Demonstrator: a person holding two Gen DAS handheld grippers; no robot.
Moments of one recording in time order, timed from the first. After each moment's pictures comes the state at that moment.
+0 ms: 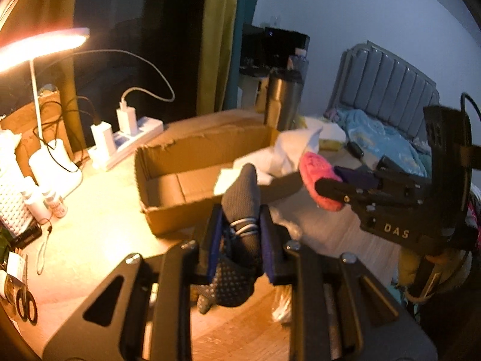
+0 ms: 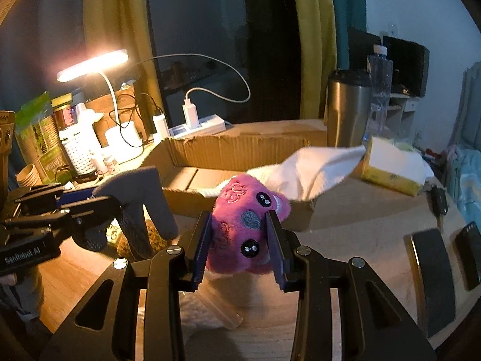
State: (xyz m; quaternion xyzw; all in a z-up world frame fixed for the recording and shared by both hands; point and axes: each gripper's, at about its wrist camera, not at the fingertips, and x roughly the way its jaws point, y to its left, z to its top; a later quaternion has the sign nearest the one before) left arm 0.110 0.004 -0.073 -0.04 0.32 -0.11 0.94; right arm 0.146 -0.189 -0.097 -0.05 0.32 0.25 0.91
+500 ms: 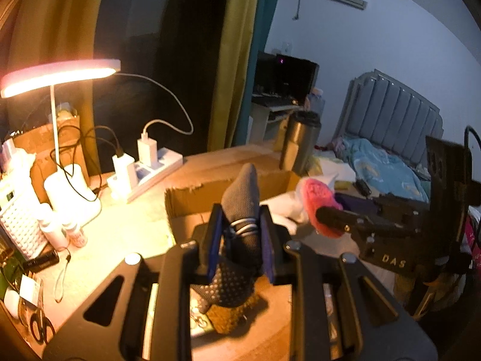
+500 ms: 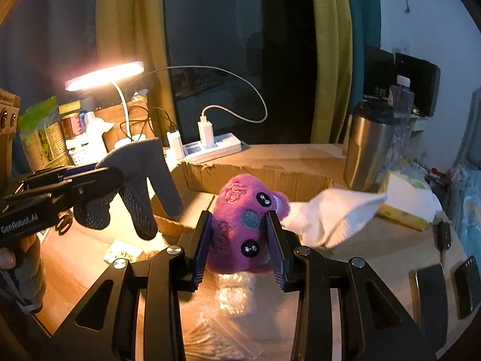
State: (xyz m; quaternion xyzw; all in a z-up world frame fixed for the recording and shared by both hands) left arm 0.124 0.049 -0.037 -0.07 0.27 -0.10 0.95; right arm 0.160 -0.151 -0.069 -0.07 0.29 0.27 0.91
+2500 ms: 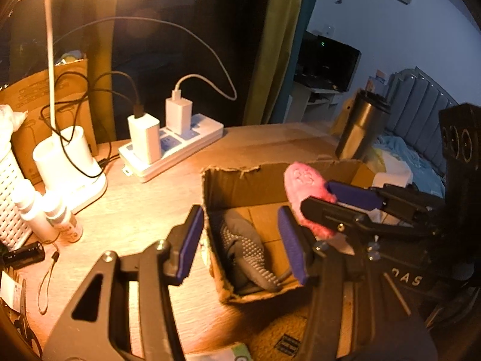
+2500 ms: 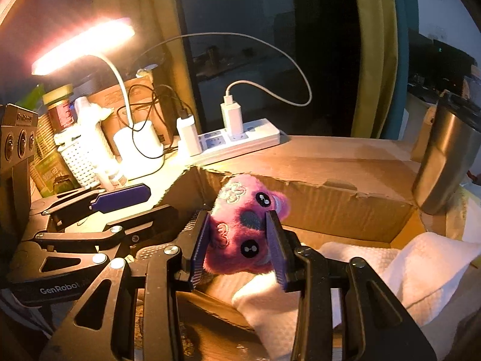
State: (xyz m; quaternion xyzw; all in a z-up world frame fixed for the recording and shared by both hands) left arm 0.206 0.081 -0.108 -0.10 0.33 -0.02 0.94; right arm 0.253 -0.072 -0.116 -0.08 0.34 0.33 0.88
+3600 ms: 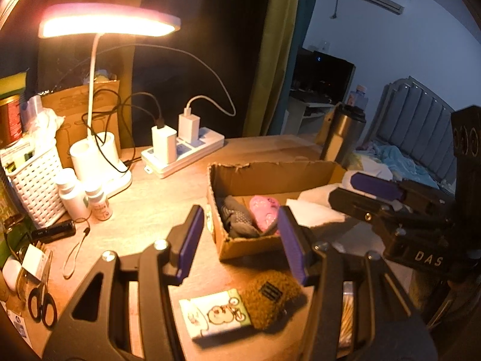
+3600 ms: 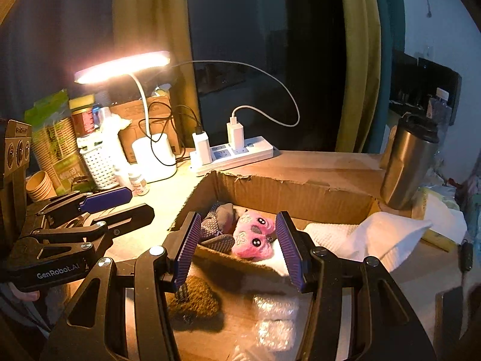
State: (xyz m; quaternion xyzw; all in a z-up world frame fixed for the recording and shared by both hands) left arm 0.126 0.080 -0.076 -0.10 0.29 -0.02 0.95; right arm 0.177 -0.097 -0.071 -0.08 0.30 0.31 0.90
